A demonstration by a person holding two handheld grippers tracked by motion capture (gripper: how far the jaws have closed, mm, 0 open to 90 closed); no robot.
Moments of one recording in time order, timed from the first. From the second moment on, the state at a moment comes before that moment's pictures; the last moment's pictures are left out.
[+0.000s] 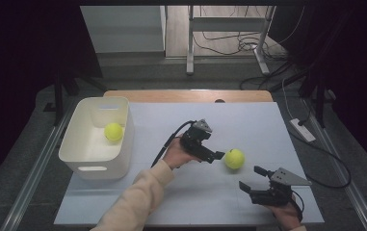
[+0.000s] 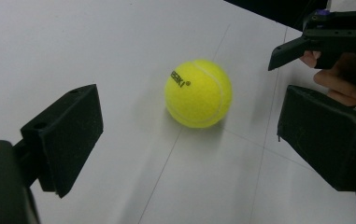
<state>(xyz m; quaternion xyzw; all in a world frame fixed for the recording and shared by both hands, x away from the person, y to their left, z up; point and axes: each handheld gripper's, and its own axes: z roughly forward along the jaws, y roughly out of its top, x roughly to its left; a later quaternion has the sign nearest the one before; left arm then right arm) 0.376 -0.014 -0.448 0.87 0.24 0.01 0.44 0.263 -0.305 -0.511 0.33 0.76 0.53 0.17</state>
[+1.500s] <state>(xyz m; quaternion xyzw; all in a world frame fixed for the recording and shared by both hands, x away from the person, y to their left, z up) 0.385 -0.064 -0.478 0.89 0.22 0.00 0.40 0.263 -0.307 -0.509 0.33 0.76 0.53 0.18</state>
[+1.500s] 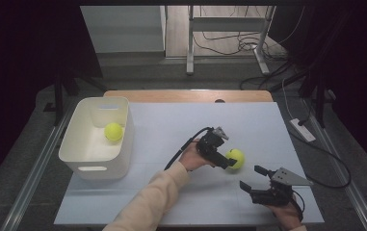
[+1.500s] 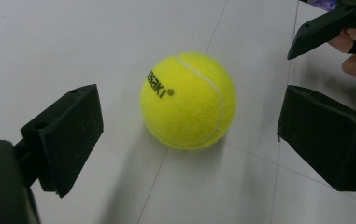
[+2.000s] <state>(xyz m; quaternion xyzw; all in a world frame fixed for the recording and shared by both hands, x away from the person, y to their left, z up) 0.388 -0.077 -0.490 0.90 0.22 0.00 0.39 0.262 -0.307 -0.509 0.33 0.76 0.53 0.18</state>
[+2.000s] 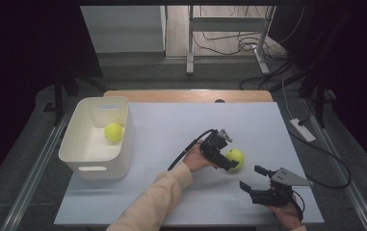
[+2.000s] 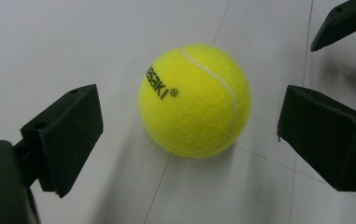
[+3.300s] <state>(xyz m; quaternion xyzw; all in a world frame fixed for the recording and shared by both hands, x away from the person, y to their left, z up) 0.394 -0.099 -0.507 0.90 0.22 -0.01 0.37 0.263 -0.308 -0.509 0.33 0.76 0.53 0.18</state>
